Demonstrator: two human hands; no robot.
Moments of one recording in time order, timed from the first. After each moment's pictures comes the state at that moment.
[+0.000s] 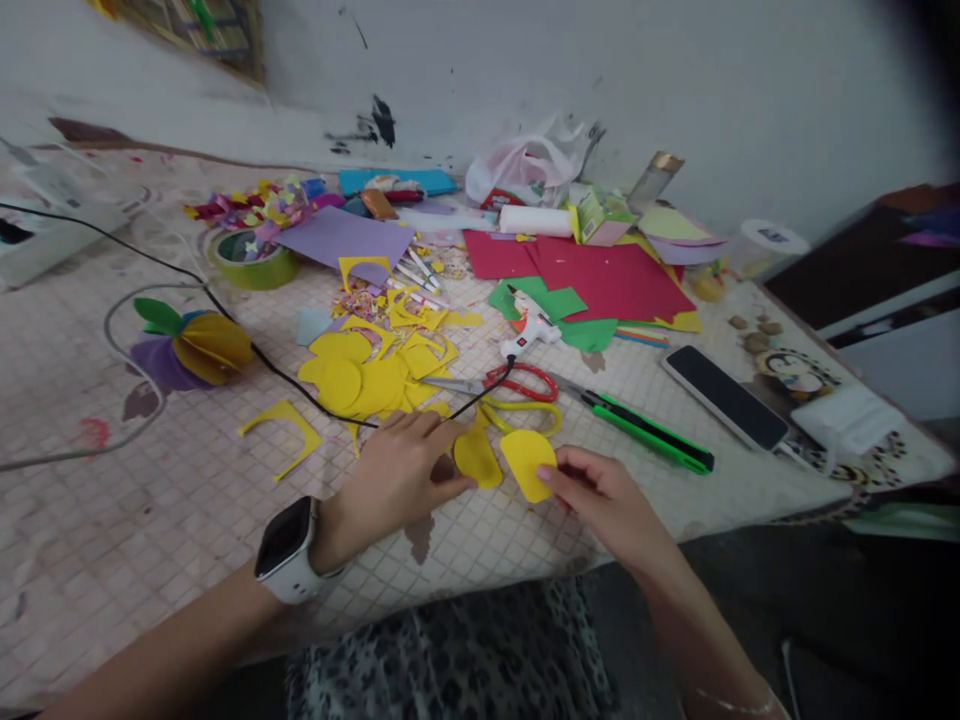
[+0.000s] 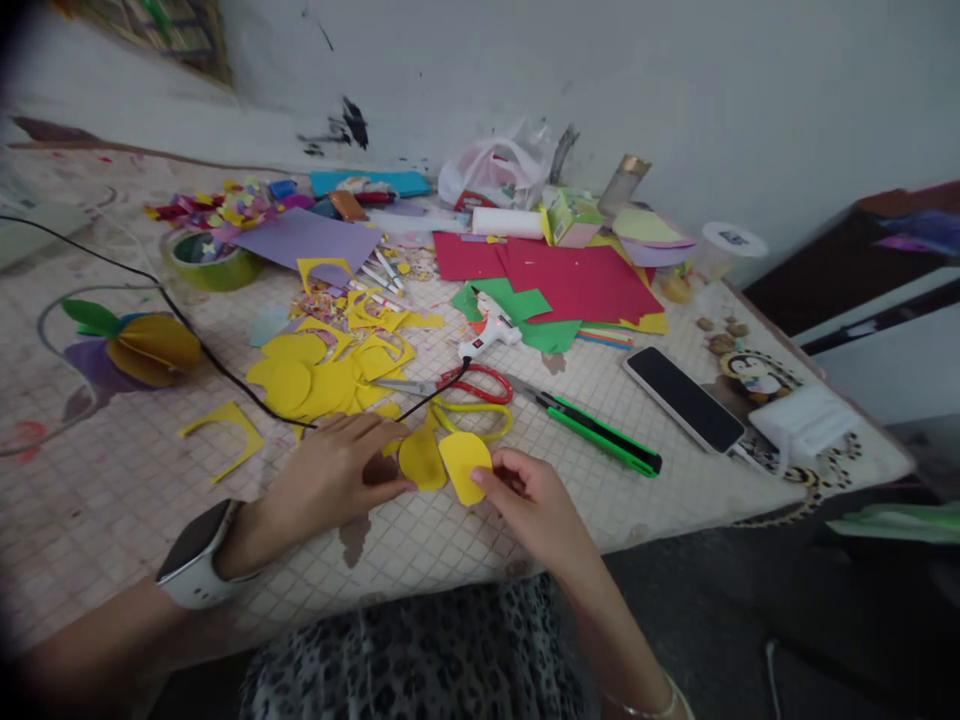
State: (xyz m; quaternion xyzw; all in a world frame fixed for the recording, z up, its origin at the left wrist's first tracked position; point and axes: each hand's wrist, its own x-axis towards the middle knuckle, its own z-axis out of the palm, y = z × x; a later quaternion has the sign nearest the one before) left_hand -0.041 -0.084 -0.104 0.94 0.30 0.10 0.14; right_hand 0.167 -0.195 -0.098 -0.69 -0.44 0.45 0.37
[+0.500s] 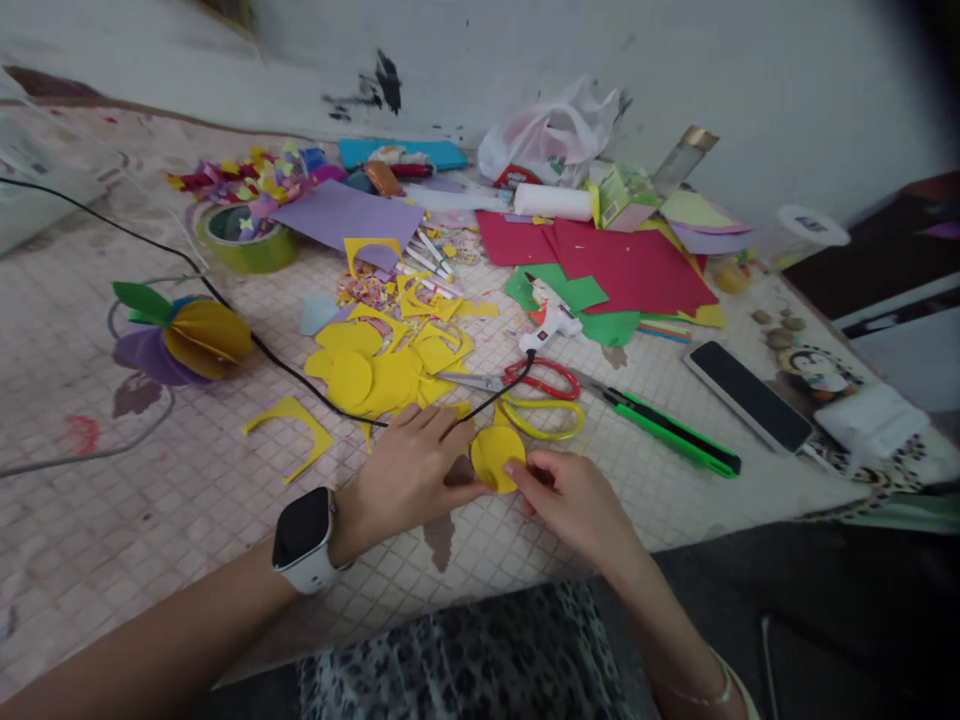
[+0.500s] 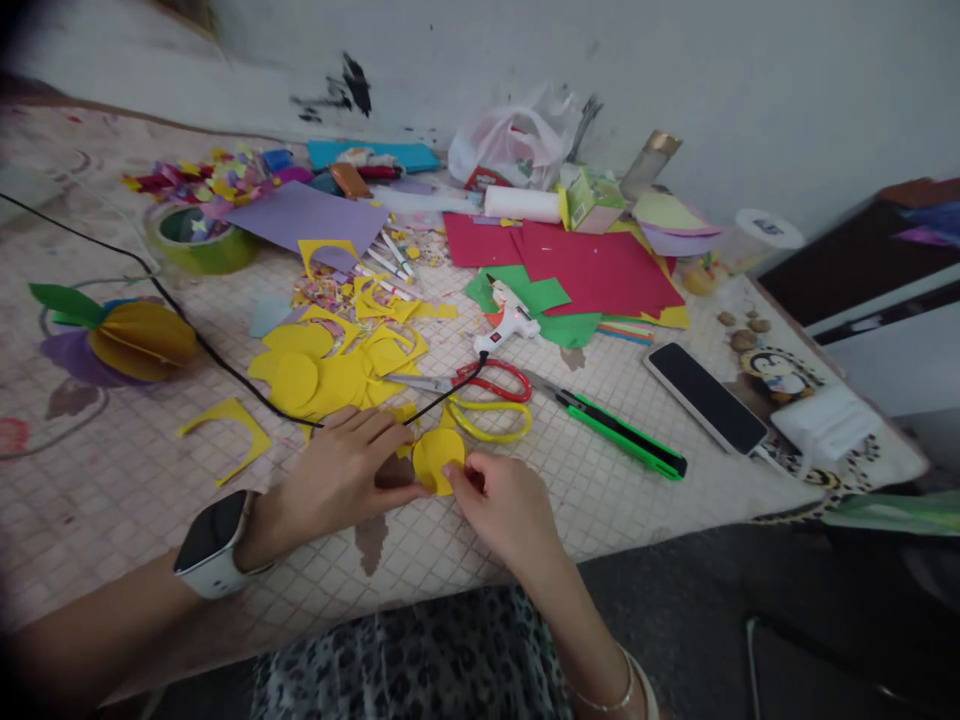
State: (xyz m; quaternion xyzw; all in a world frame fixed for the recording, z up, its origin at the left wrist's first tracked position) left_hand -0.050 -0.073 -0.116 0.96 0.25 0.10 0.12; right_hand 0.127 -0.169 -0.107 -0.77 -0.52 0.33 0.17
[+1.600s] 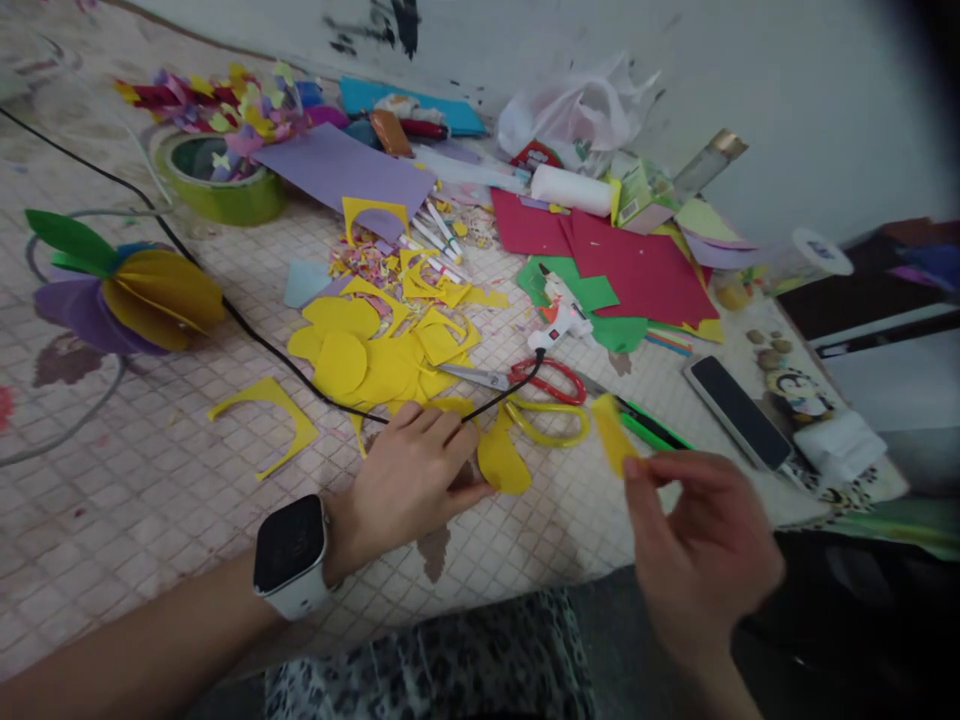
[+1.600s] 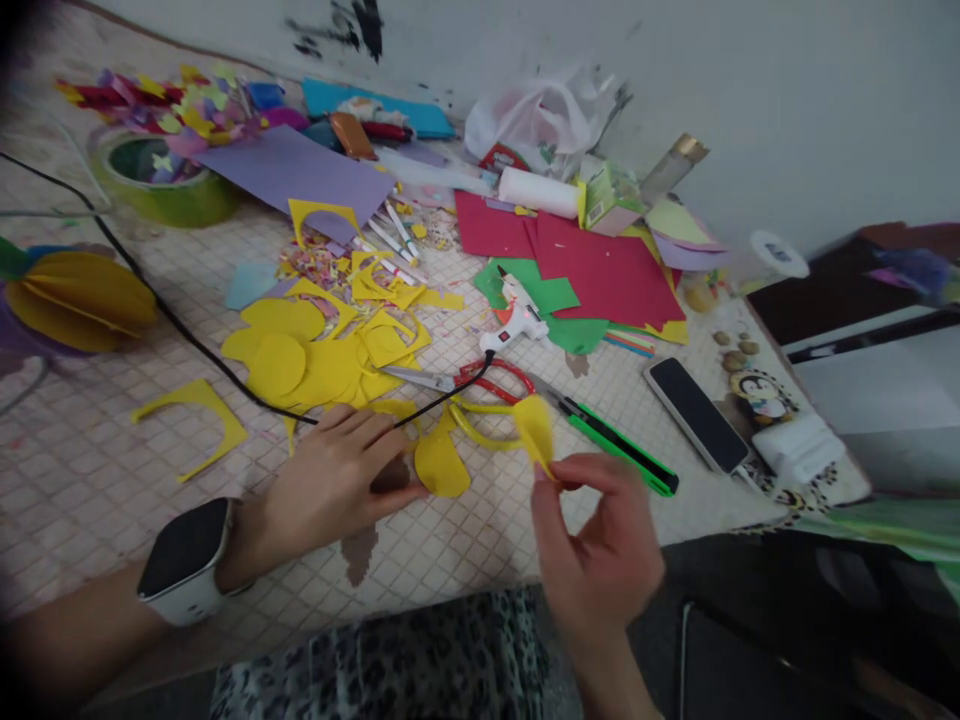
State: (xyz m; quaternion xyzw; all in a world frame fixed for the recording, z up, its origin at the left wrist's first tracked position) left_hand -0.045 -0.076 -0.119 0.95 0.26 0.12 0.15; right_hand 0.136 -0.190 -0.087 -0.71 -0.49 -0.03 0.51
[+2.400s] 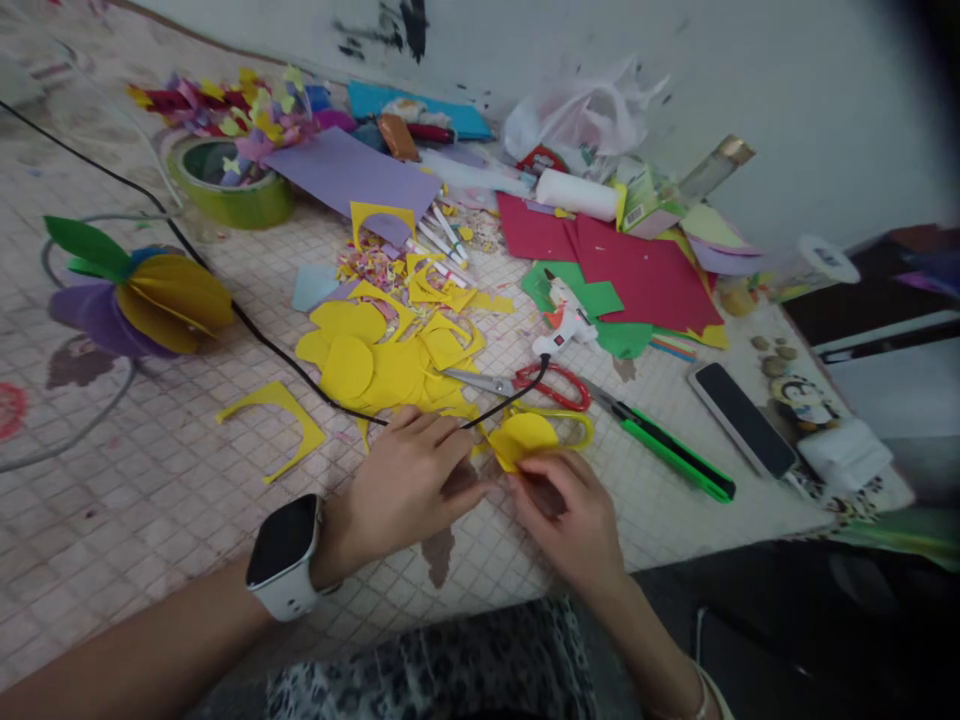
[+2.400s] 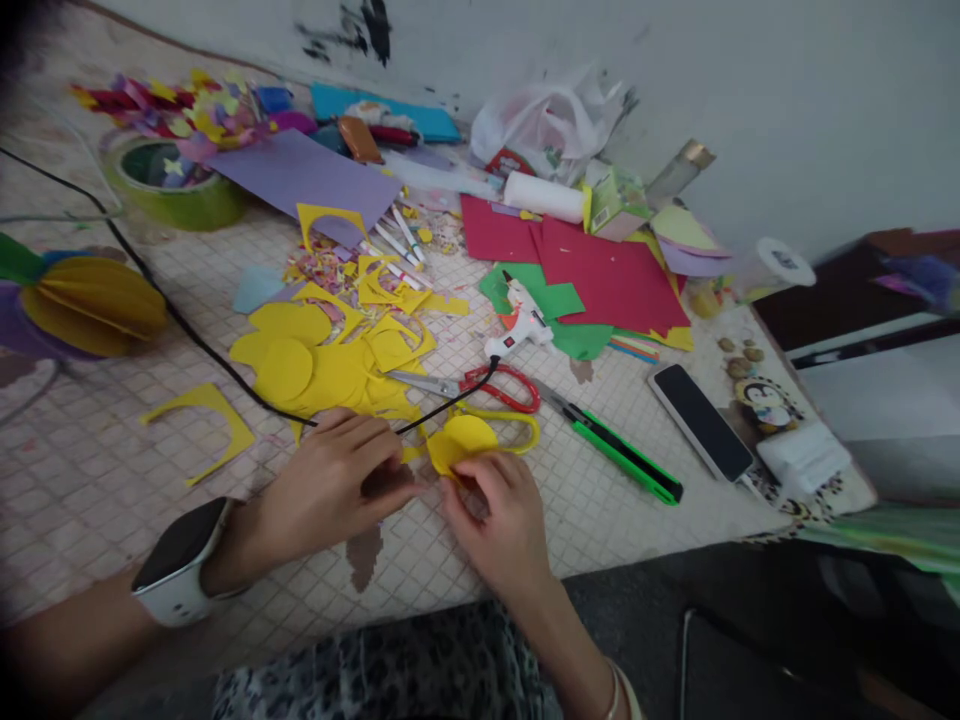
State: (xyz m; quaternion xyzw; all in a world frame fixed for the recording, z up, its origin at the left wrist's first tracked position) left_hand -0.053 -0.071 -0.119 0.92 0.27 0.17 0.22; right_hand 0.126 -0.175 -0.124 -0.68 -0.65 0.12 0.32
